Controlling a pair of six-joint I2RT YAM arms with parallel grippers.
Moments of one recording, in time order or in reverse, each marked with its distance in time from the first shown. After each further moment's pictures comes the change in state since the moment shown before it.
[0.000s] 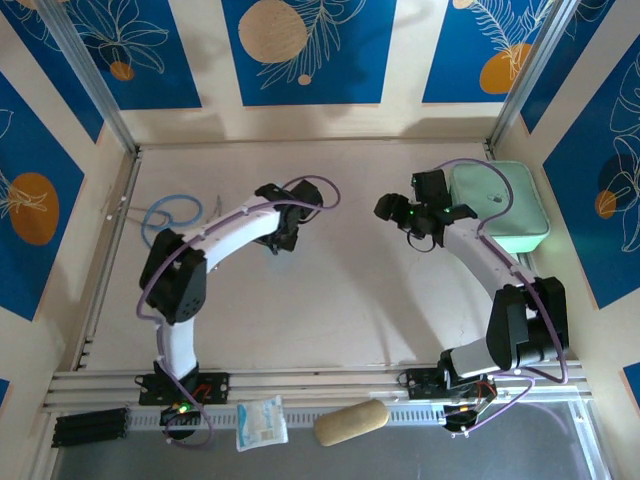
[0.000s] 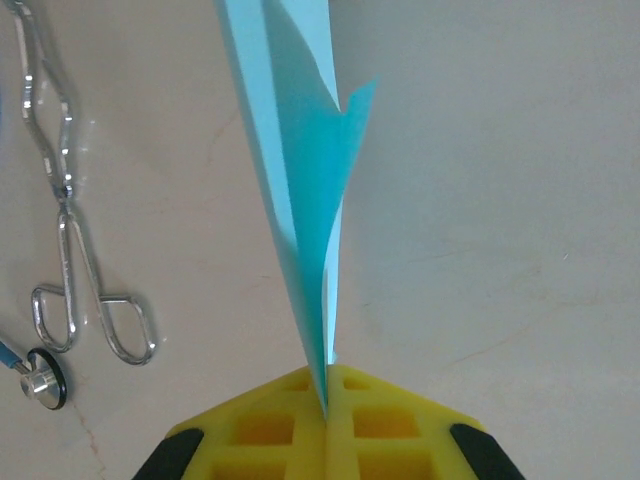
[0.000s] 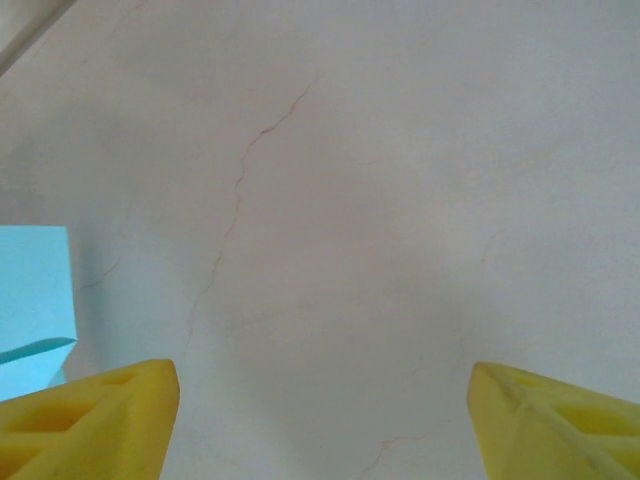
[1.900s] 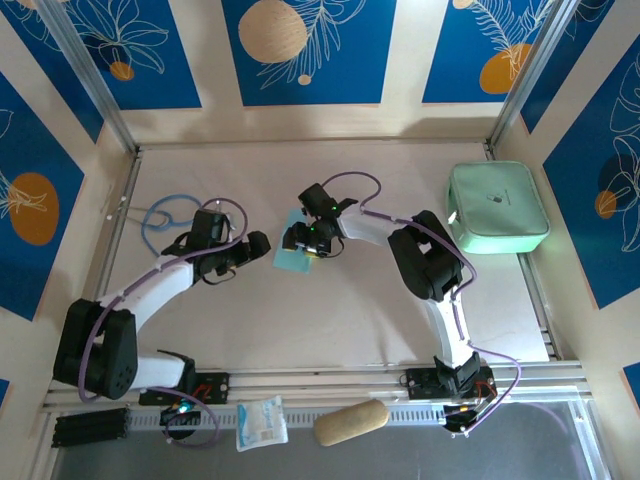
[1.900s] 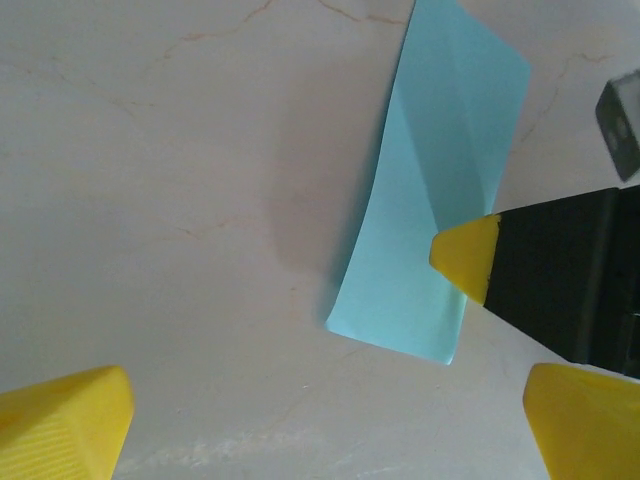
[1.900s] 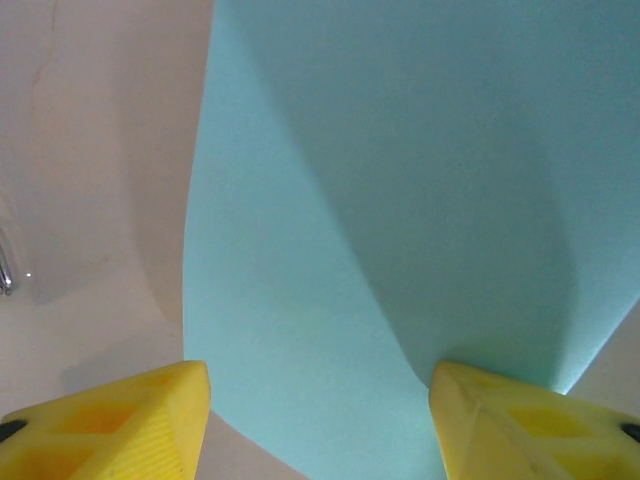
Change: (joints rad) left arm 0.430 -0.610 -0.871 0.848 0.713 -0.226; right arm 0.465 0.699 0.476 -0.032 -0.187 0.119
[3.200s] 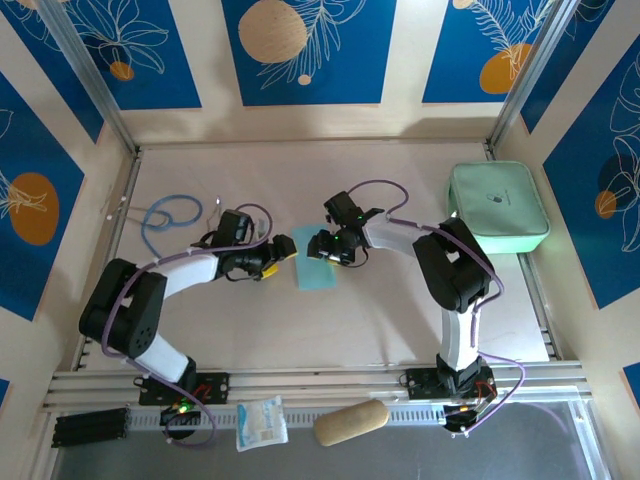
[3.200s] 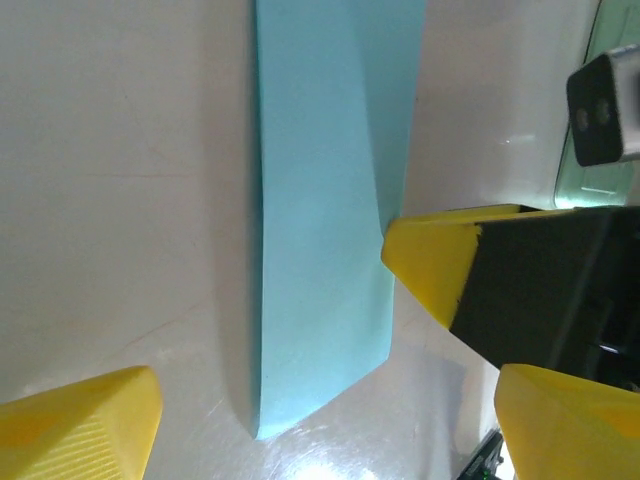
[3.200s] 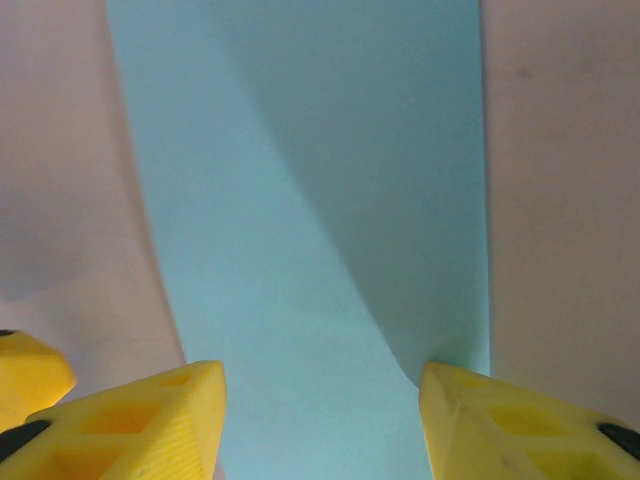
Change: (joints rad) left arm -0.119 0.244 0.021 0.248 0.287 -0.232; right arm -0.075 -0.186 -0.280 0.068 0.013 -0.032
